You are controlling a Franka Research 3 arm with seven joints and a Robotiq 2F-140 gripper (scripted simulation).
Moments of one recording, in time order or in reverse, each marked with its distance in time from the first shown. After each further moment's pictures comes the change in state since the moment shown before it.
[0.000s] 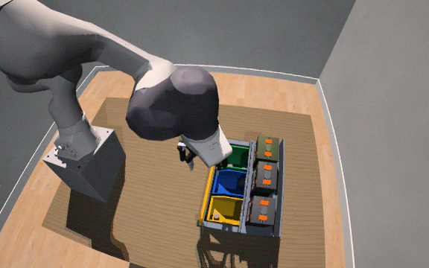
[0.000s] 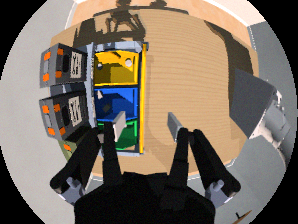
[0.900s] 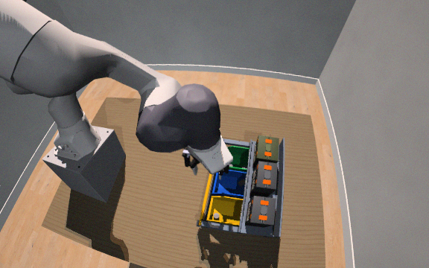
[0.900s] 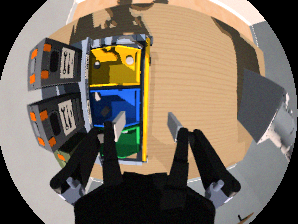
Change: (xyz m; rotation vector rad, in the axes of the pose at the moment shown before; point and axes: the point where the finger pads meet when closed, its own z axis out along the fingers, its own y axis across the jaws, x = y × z) arm 0.000 -0.009 0.043 0.019 0.003 0.006
